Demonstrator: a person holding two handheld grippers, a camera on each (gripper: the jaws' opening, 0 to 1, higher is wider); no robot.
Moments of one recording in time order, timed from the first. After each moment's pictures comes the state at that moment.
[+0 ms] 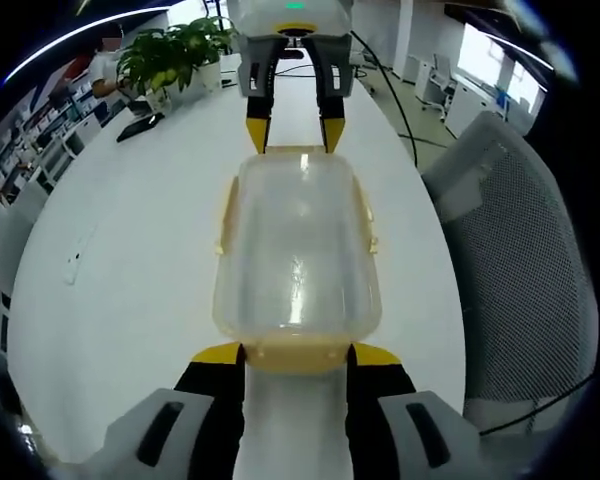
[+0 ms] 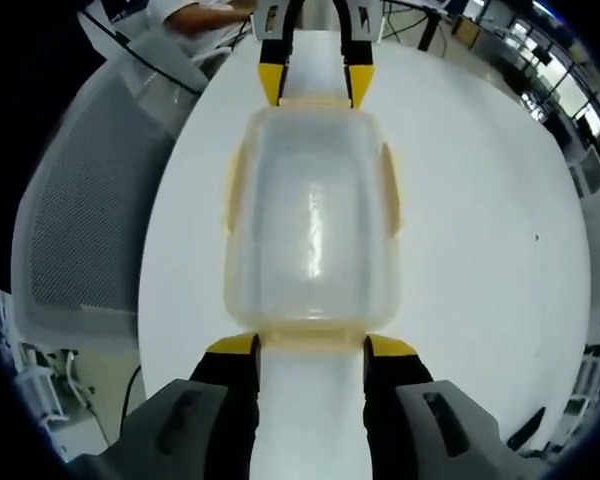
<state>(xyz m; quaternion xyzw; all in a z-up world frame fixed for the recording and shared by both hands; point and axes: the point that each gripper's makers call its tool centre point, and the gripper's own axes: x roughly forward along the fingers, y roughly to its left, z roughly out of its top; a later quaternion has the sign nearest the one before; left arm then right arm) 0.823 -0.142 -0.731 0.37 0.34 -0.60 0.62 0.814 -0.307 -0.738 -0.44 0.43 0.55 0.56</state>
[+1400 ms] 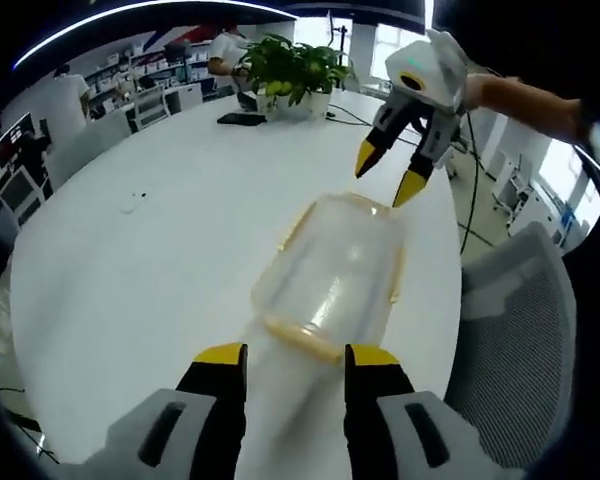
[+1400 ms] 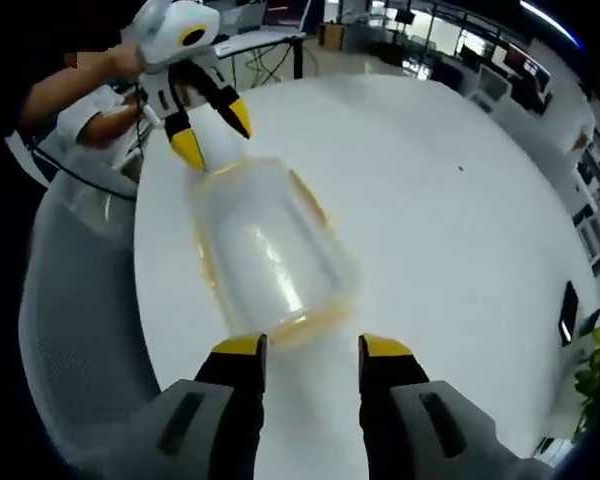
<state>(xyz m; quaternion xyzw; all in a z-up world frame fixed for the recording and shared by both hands) 0.828 -0.128 -0.708 0.18 0.38 -0.47 0.78 0.816 -0.314 -0.711 -0.24 0.44 0.42 0.76</state>
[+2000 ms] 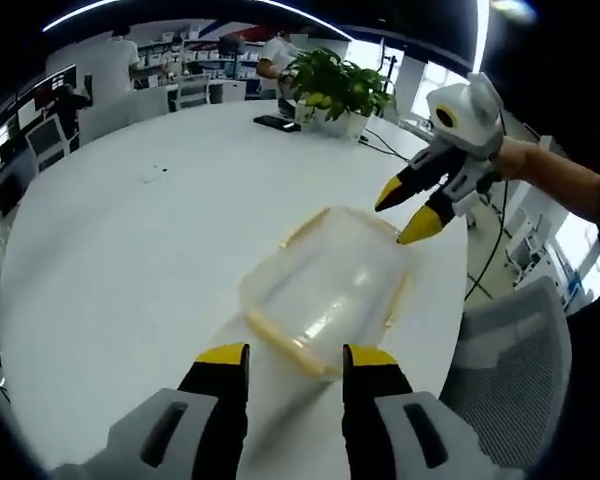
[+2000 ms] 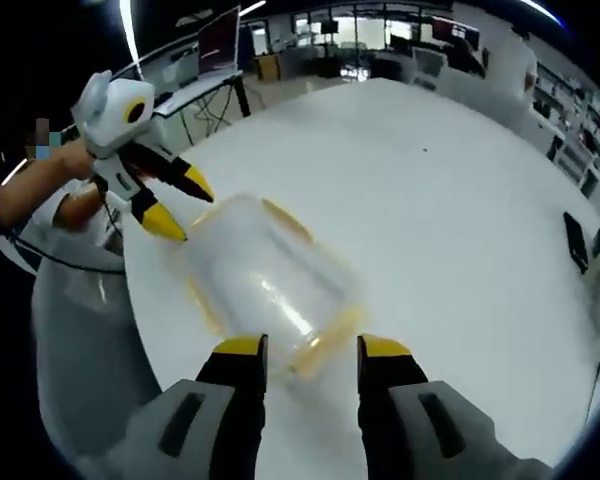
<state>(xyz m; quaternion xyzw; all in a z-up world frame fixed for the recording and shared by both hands) 0.819 -0.138 -0.720 0.09 0.39 -0.42 0.81 0.815 -0.297 -0.718 -0.10 0.44 0.35 0.82</state>
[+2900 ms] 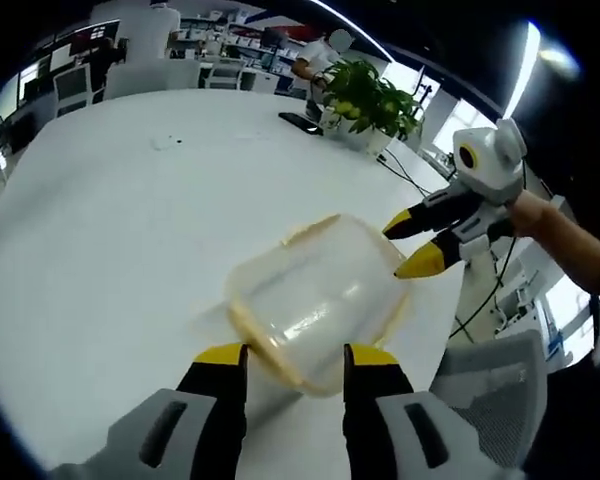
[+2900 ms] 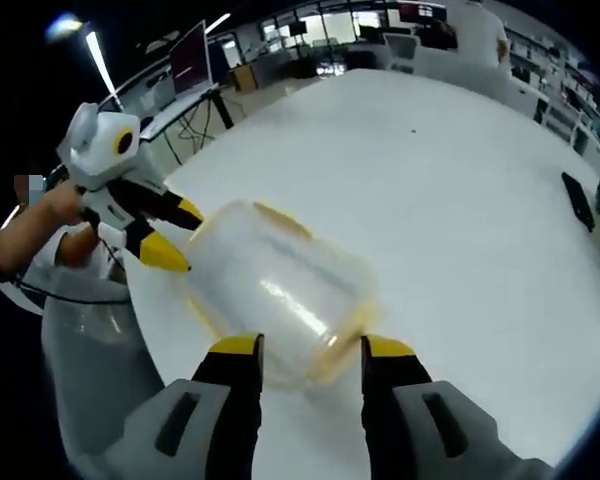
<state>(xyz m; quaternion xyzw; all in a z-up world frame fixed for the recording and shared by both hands) 0.813 -0.151 -0.728 0.01 0.43 -0.39 0.81 0.811 -0.291 -0.724 -0.05 0.46 0.33 0.82</state>
